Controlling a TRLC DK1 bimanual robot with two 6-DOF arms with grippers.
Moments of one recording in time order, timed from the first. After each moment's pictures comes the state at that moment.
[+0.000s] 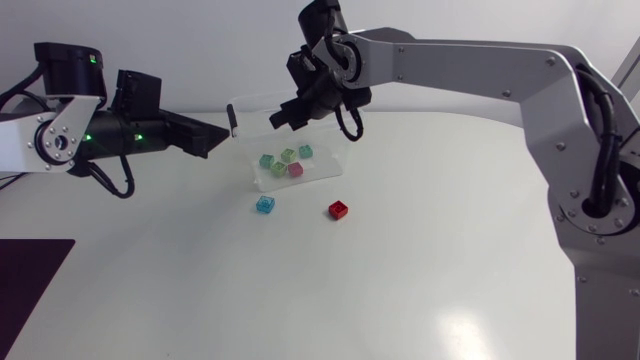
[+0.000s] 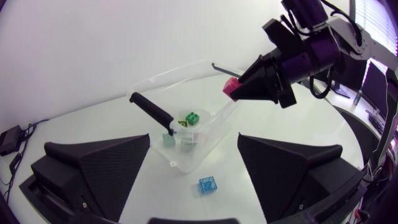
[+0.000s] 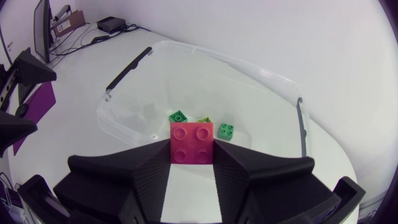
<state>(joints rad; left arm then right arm) -0.06 1.51 0.97 0.04 0.46 0.18 0.57 2.22 2.00 -0.50 -0.01 -0.10</state>
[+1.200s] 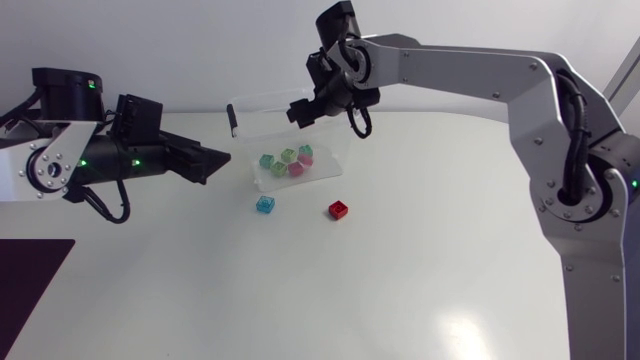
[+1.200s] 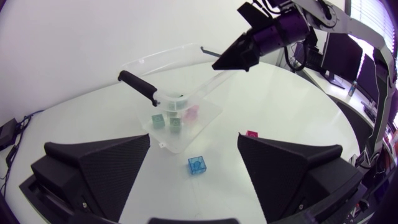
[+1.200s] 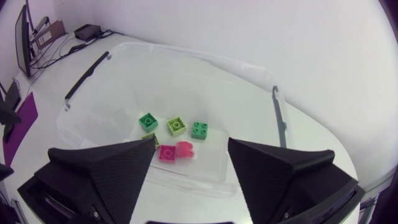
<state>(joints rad) -0.08 1.43 0.85 0.03 0.48 0.21 0.50 2.27 2.06 -0.49 0.04 -0.06</state>
